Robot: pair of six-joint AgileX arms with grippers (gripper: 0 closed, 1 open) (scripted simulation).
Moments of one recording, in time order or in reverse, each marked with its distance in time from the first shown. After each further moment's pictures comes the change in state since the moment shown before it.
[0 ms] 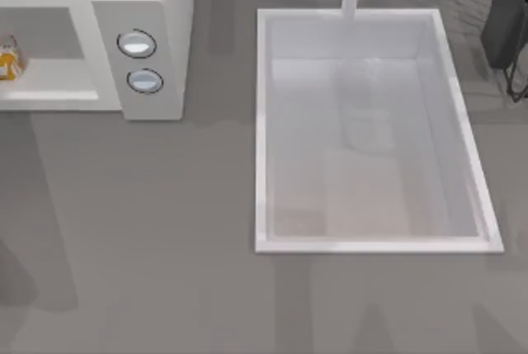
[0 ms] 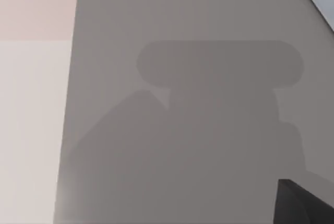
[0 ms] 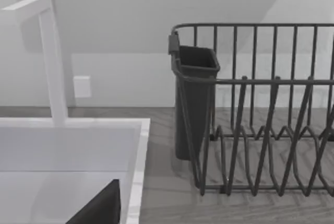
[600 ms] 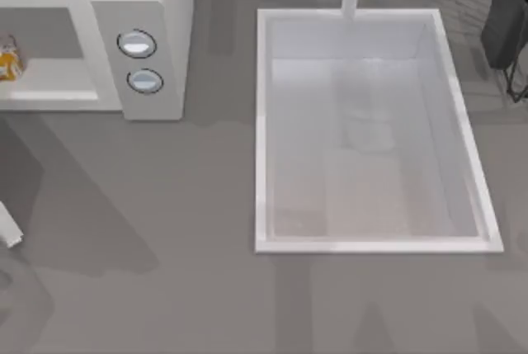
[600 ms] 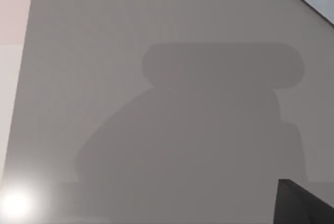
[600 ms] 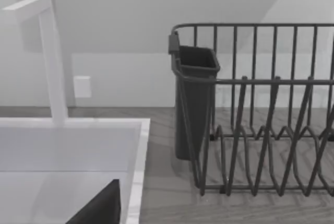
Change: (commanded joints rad) left arm -0.081 -0.099 -0.094 0.043 -0.043 -0.083; right arm 0.000 0.000 0.000 0.000 0.000 0.000
